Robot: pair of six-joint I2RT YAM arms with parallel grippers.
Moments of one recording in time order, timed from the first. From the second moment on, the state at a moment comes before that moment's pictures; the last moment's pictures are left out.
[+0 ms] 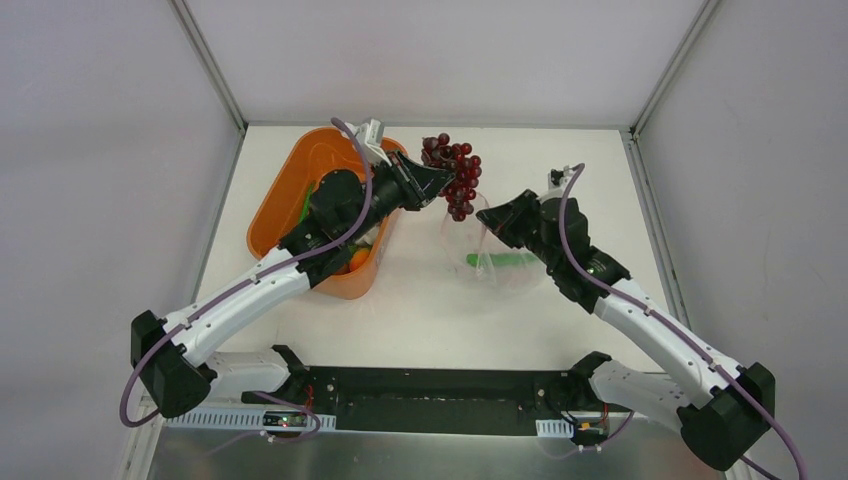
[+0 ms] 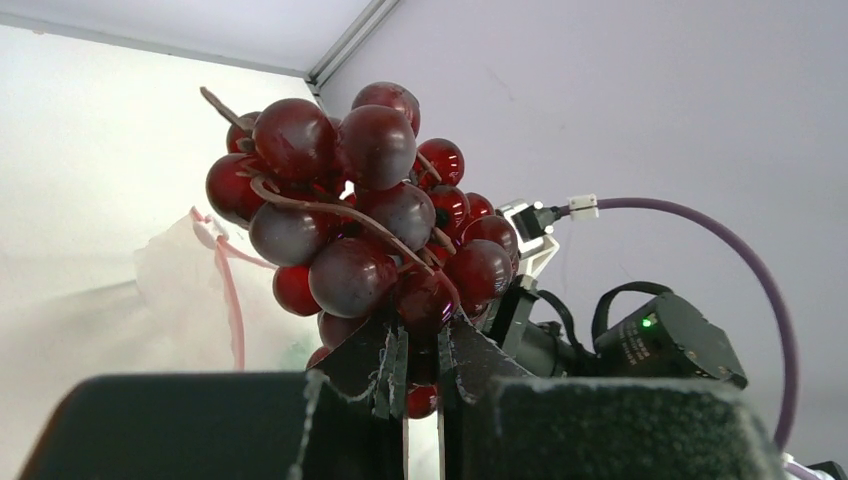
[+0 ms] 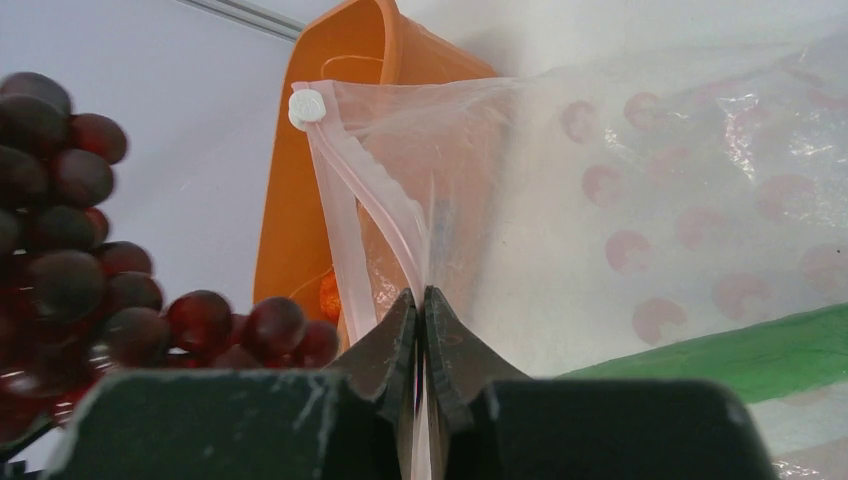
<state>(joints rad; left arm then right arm) -0.79 1.18 1.09 0.18 -0.05 -0.79 0.64 1.00 0.82 -0.13 0.09 1.02</state>
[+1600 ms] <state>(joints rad) -0.92 1.36 1.21 -0.09 -0.04 -0.50 0.45 0.87 0.74 0.03 -0.07 1.24</state>
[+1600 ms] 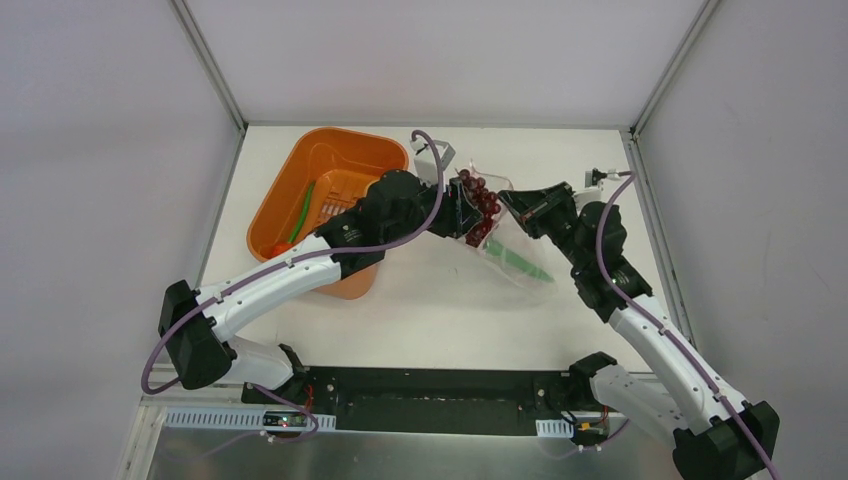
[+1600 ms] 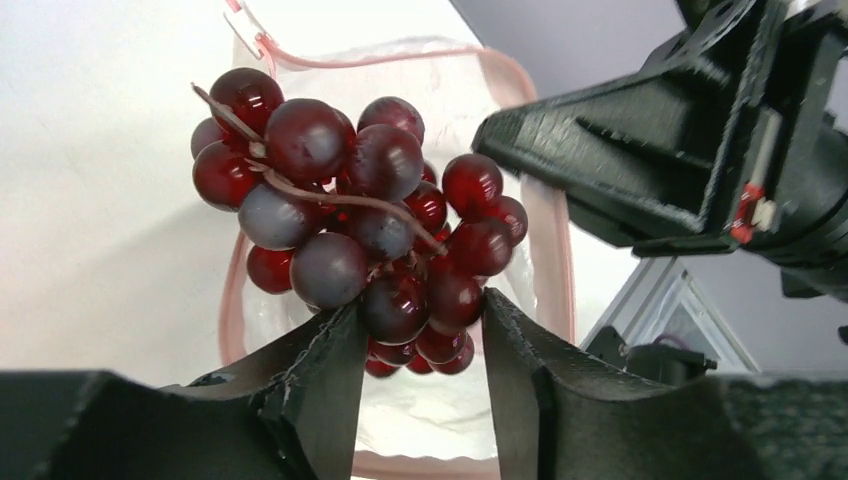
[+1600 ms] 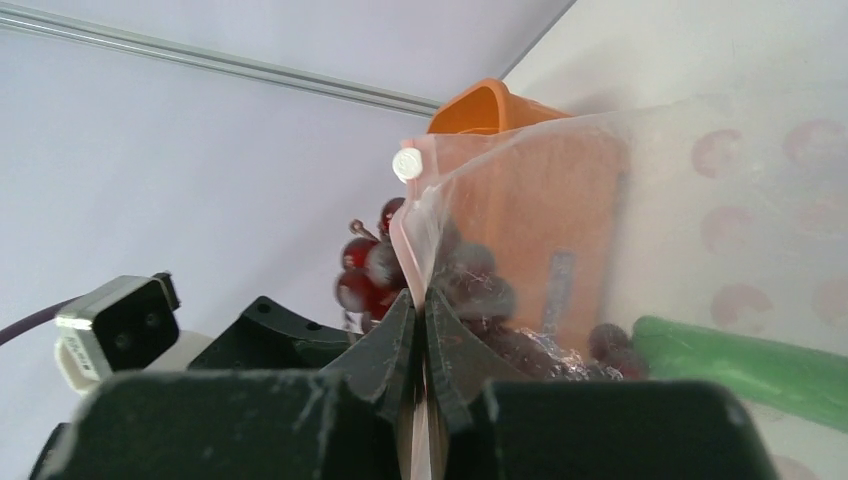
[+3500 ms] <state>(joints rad) -0.30 1.68 1.42 -0.57 -0.15 -0.48 0.38 0.80 0.61 0.06 -0.22 1.18</state>
